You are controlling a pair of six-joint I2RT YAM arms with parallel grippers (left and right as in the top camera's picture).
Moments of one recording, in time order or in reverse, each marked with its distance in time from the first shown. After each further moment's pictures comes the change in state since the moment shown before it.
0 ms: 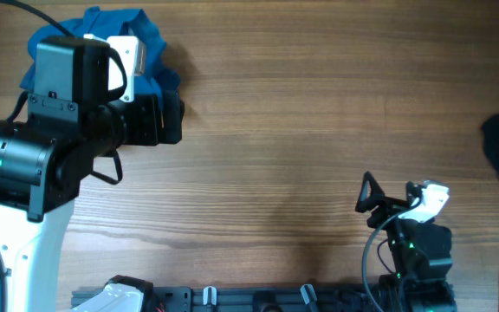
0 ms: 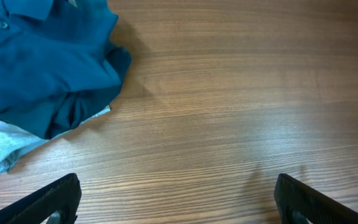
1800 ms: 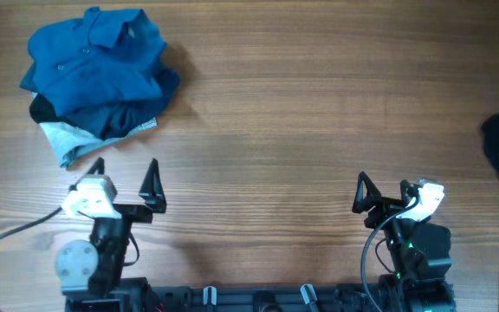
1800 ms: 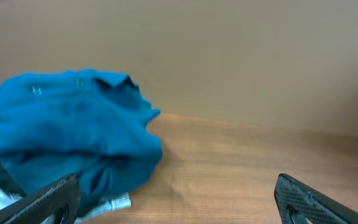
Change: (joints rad) left arm 0.291 -1.221 -1.547 1.161 0.098 -0.002; right arm 0.000 -0.004 -0.009 0.019 -0.041 0.003
